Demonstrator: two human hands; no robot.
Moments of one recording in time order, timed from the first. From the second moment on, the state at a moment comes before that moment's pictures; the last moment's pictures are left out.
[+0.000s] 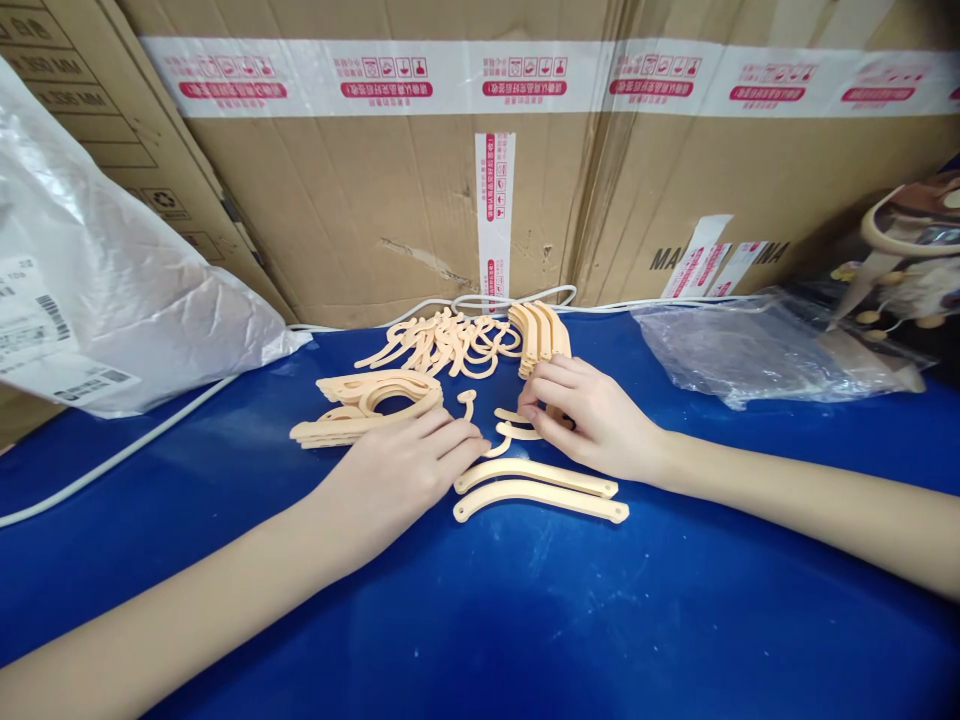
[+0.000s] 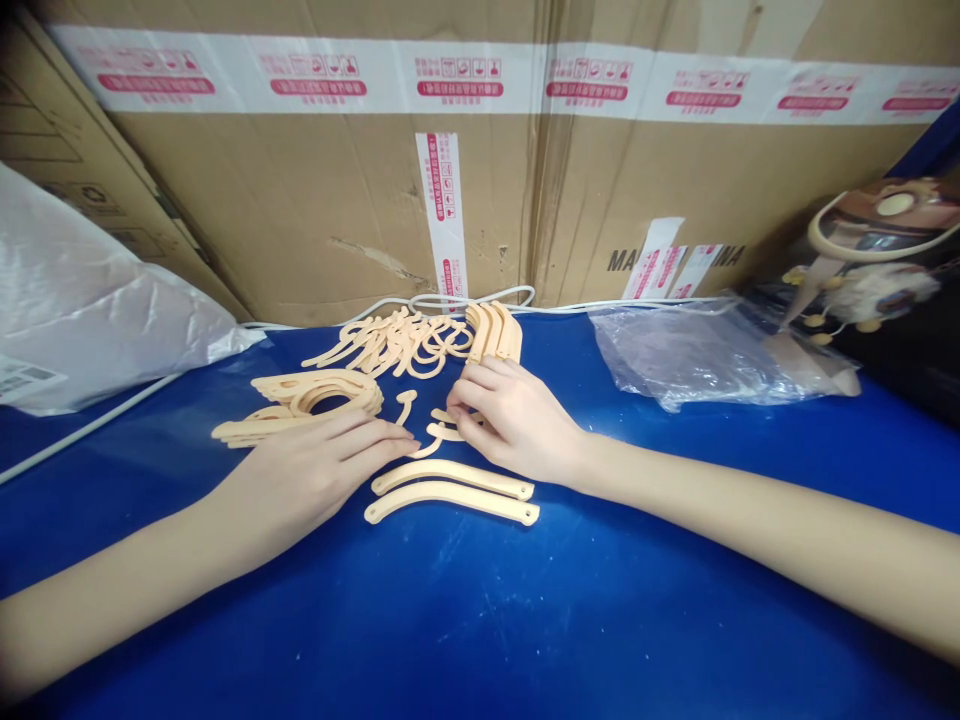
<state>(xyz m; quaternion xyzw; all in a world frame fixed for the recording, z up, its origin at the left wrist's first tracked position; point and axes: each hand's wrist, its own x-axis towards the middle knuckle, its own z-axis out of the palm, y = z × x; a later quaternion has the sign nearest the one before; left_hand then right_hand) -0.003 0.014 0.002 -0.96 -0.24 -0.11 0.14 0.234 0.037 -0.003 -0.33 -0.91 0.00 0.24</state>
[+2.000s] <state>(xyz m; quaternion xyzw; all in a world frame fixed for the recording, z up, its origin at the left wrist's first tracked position) -0.008 -0.016 -0.002 -0.94 -0.04 -0.28 0.21 0.231 0.027 -0.001 -0.13 -0.95 -0.18 0.23</state>
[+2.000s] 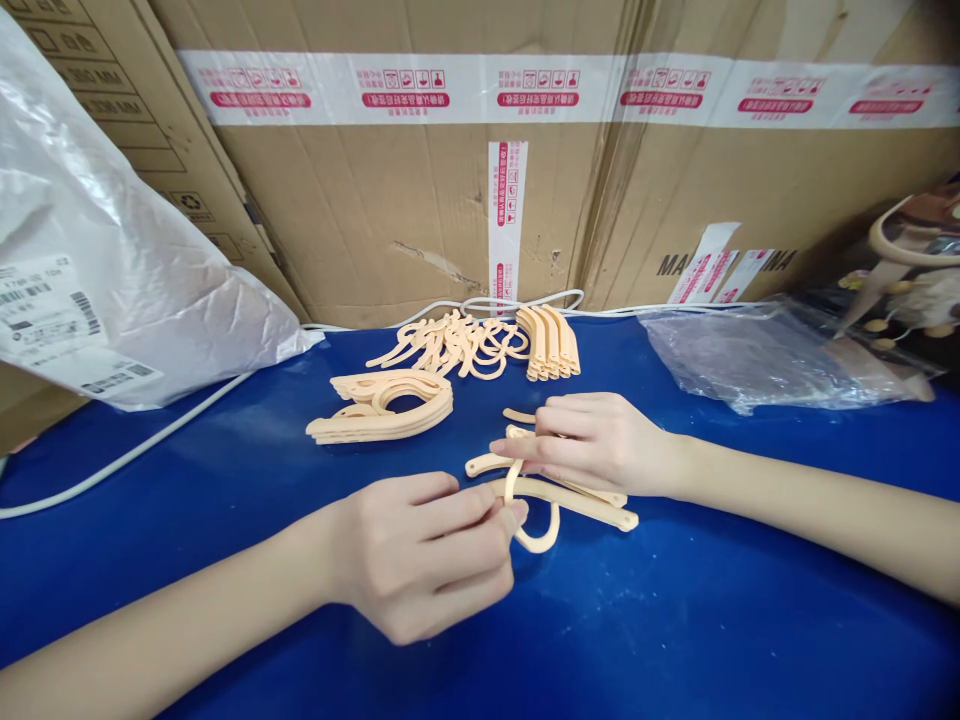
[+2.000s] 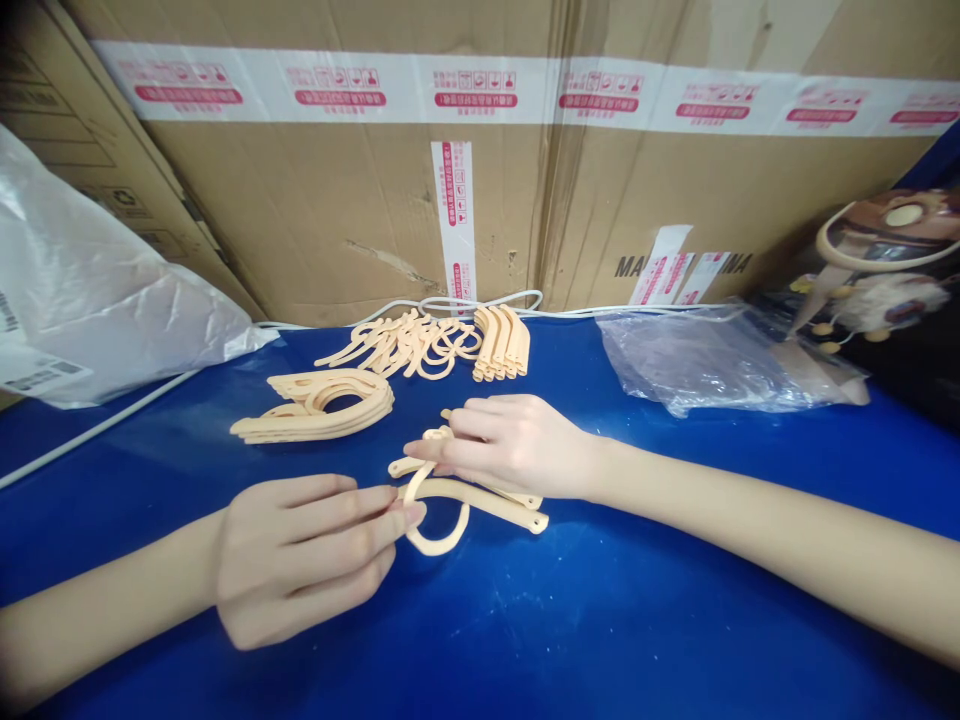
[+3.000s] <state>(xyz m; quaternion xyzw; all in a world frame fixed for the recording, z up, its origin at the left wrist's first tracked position) 0.000 0.004 0.000 -0.97 -0.19 -0.16 -0.02 0.232 0.032 -0.004 -0.29 -0.91 0.05 0.30</state>
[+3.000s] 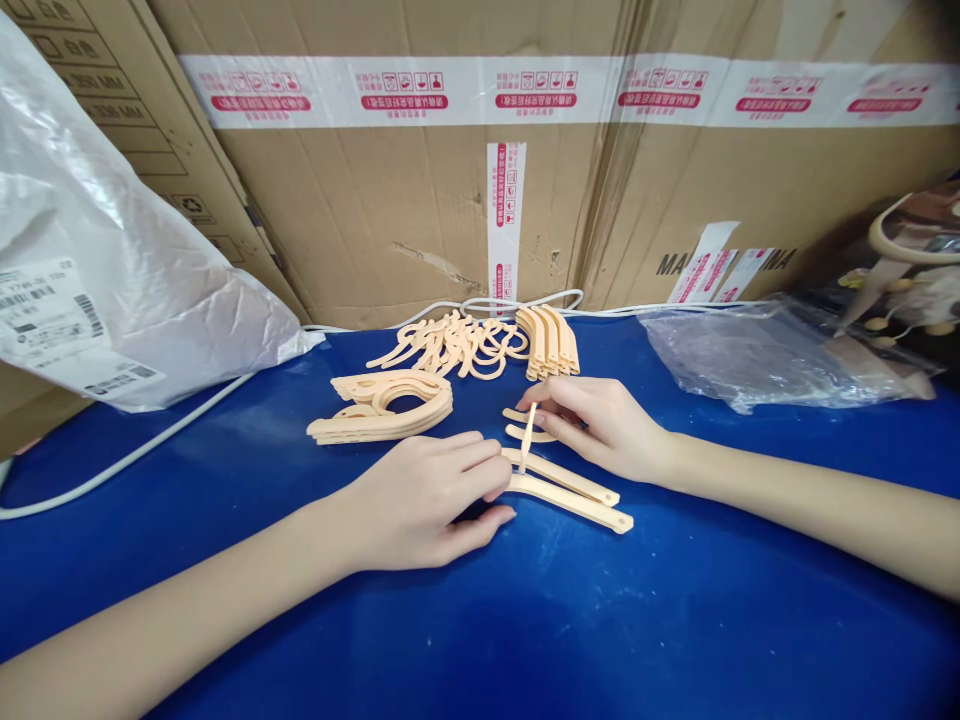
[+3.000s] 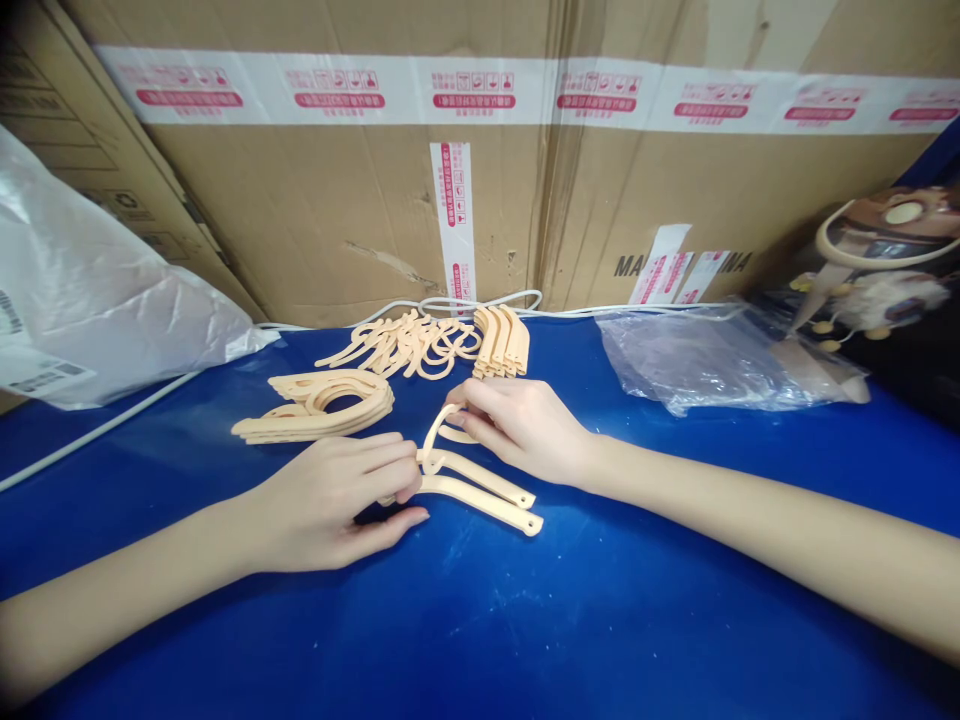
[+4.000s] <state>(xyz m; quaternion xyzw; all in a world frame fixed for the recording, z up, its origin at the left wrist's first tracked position) -0.004 0.002 0.000 -0.93 -0.16 -0.33 0.08 0.230 0.032 -0.004 -0.30 -0.90 0.07 0.30</state>
